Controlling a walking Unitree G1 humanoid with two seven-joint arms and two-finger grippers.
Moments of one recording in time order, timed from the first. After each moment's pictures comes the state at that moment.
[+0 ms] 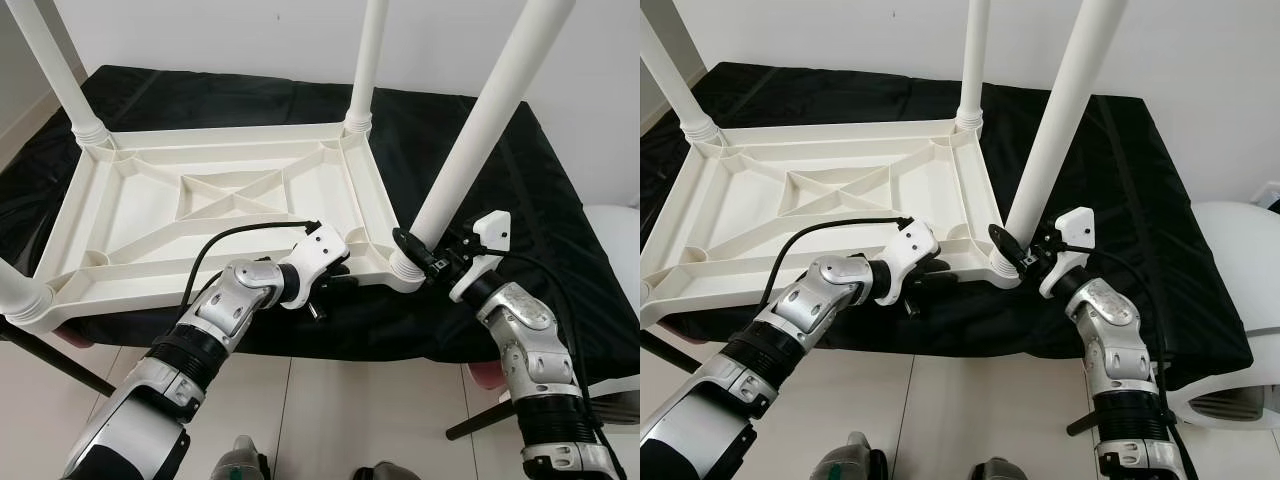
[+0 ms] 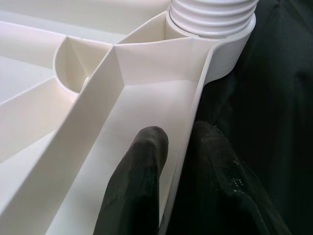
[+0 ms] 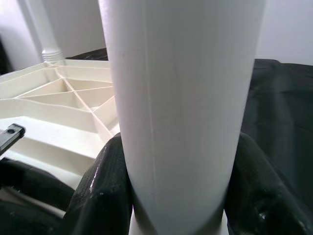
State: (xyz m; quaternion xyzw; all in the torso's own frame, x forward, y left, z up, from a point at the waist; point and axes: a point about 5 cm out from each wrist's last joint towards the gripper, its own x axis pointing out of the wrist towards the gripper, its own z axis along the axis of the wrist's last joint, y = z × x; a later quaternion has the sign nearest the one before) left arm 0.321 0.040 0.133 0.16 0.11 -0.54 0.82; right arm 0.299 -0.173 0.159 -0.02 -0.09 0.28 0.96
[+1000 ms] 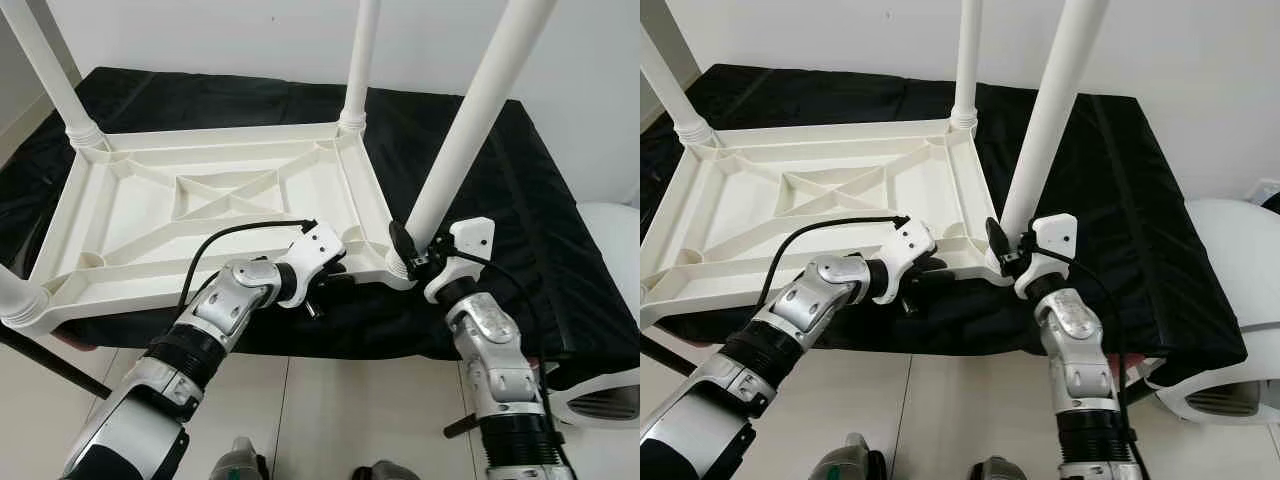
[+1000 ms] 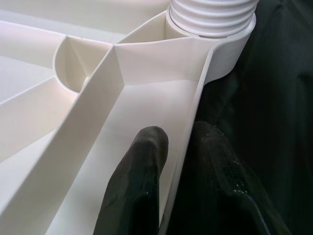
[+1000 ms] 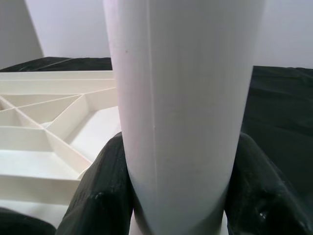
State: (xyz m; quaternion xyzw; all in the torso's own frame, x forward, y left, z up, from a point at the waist) left arm 0.323 0.045 0.132 0.16 0.11 -0.54 0.82; right arm 0.293 -0.144 0.157 0.00 -0.11 0.14 0.98
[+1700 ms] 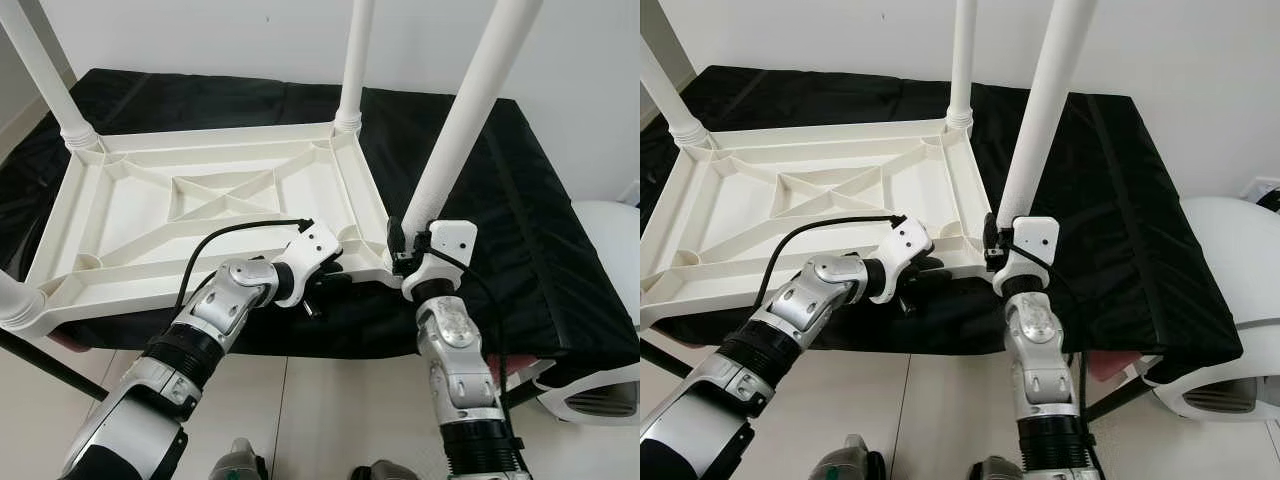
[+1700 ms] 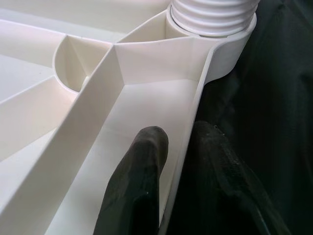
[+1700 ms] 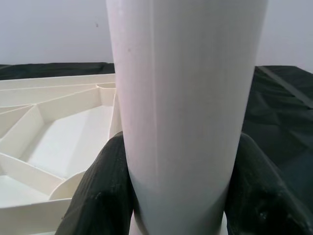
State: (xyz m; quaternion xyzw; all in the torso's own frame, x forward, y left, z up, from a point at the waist) left arm 0.324 0.046 0.132 0.16 0.11 -0.53 0.82; right arm 0.291 -0.120 0.156 0.00 -0.11 0.01 0.99
